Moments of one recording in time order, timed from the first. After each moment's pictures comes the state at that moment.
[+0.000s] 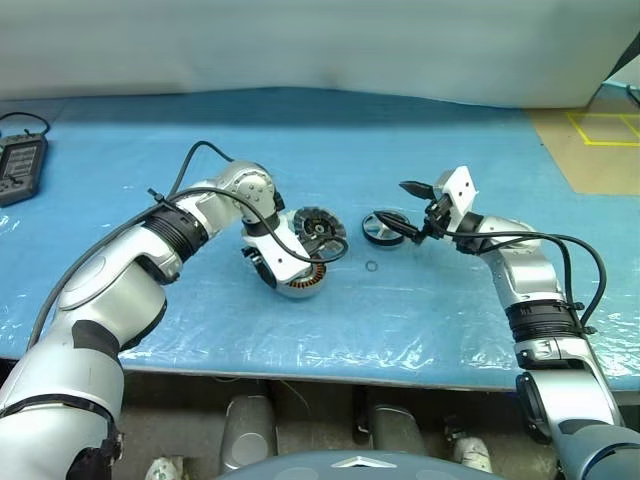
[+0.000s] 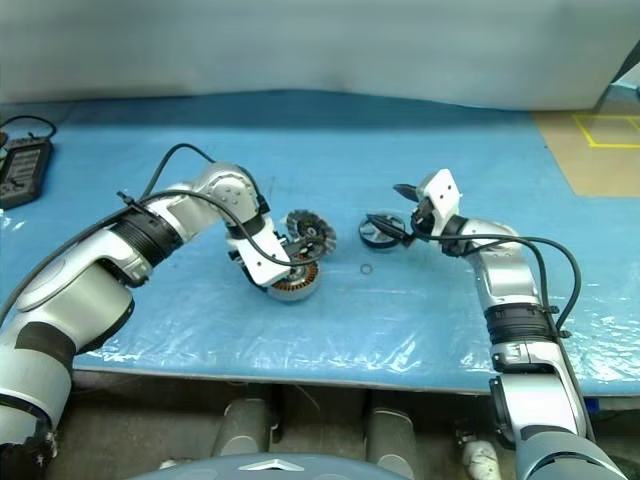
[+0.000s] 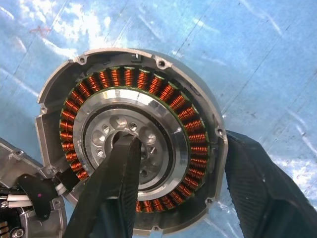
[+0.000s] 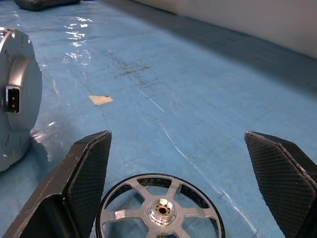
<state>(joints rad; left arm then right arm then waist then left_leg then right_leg) -1.18 0.55 -0.90 0.62 0.08 -0.53 -1.61 -0.57 -0.51 -0.03 0.38 0.24 0.08 0.93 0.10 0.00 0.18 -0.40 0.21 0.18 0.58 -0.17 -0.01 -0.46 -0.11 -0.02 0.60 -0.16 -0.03</state>
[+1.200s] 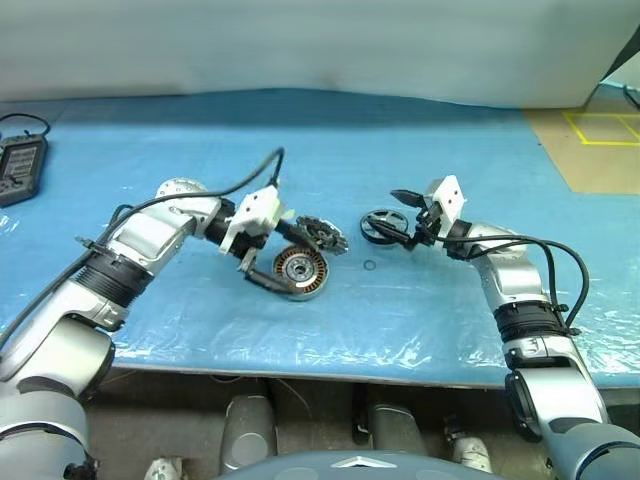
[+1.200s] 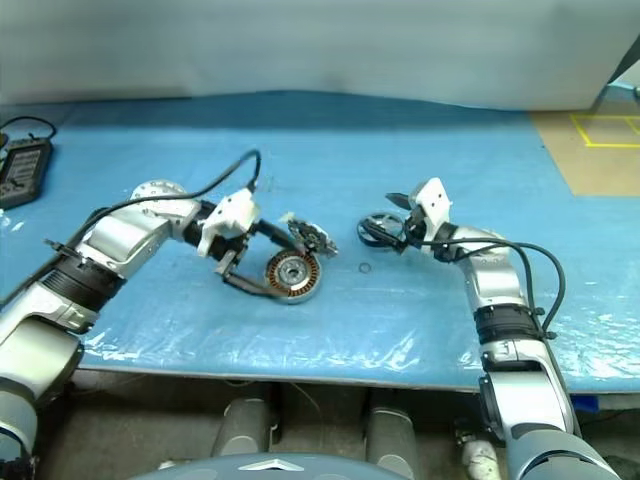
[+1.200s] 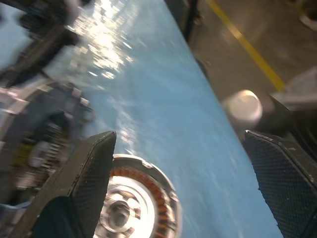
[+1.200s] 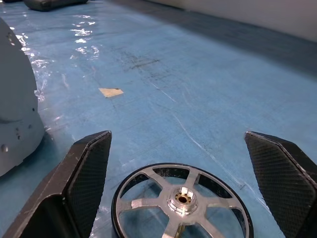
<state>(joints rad) -0.79 0.72 -0.44 0.20 -0.57 0.23 -1.38 -0.55 -0.46 -0.02 0.42 0.22 0.03 0.96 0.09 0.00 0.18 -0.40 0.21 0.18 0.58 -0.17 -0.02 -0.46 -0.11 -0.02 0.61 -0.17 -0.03</state>
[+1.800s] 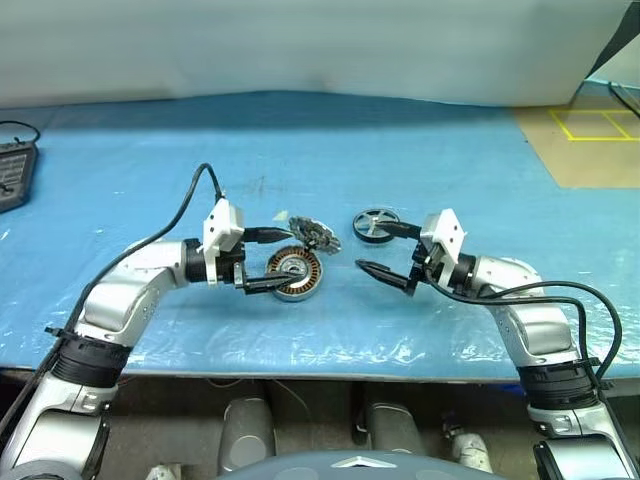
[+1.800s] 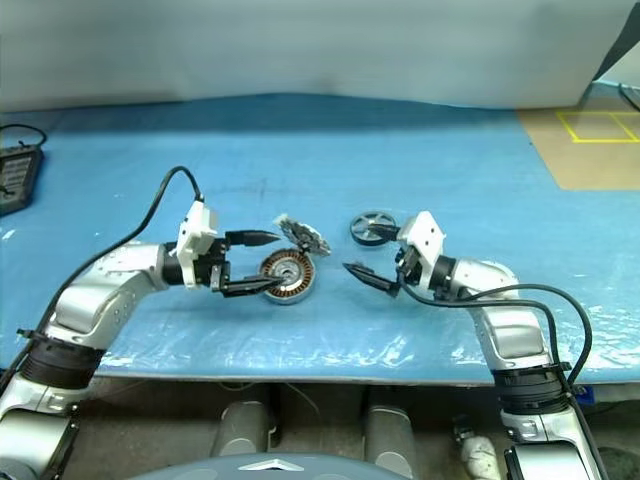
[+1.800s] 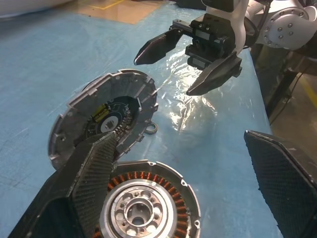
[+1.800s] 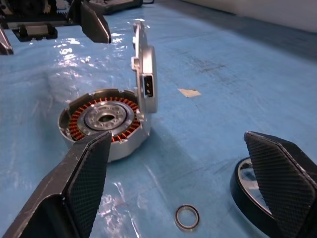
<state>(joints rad) -0.31 0.65 -0.10 -0.16 -0.59 0.35 -1.08 -0.25 -0.52 0.03 -0.19 0.32 0.33 0.95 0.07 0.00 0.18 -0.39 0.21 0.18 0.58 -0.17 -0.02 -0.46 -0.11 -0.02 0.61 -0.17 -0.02</state>
